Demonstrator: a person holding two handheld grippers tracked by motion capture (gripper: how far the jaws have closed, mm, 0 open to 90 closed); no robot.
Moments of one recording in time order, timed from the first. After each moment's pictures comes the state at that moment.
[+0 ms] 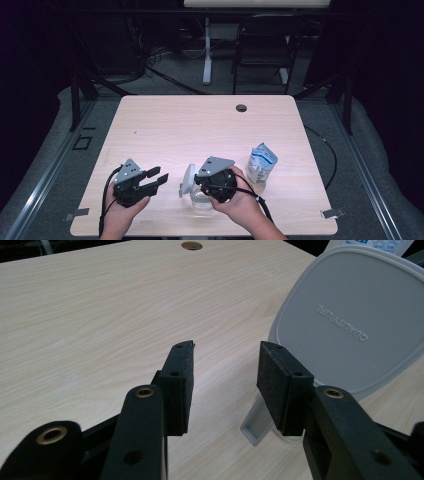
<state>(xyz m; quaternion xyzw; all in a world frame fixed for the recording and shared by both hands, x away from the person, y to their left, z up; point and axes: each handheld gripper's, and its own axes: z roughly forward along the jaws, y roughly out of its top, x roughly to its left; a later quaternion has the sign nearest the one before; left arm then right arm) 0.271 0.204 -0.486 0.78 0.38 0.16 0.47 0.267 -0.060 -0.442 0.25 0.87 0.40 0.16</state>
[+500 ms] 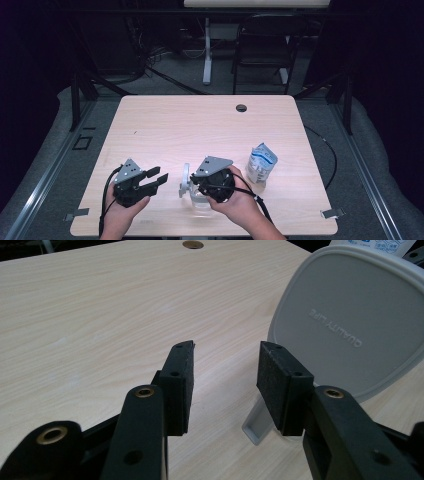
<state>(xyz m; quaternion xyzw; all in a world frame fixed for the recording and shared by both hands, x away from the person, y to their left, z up) 0.272 0.204 -0.487 0.78 0.38 0.16 0.47 0.266 -0.056 -0.439 0.24 0.87 0.41 0.16</state>
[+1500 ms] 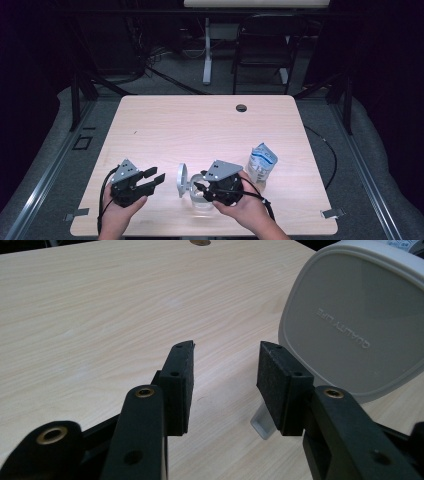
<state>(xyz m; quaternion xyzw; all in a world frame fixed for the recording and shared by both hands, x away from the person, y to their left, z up) 0.274 0.214 -0.492 0.77 0.39 0.16 0.47 0.262 -0.076 -0.451 0.23 0.86 0.43 0.18</state>
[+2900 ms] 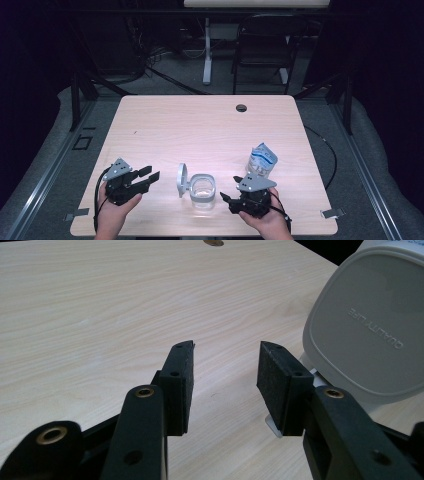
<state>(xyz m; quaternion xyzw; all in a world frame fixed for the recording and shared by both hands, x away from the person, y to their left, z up) 0.279 0.229 -0.496 0.76 0.42 0.15 0.48 0.249 -0.147 -0.505 0.32 0.82 0.43 0.19</state>
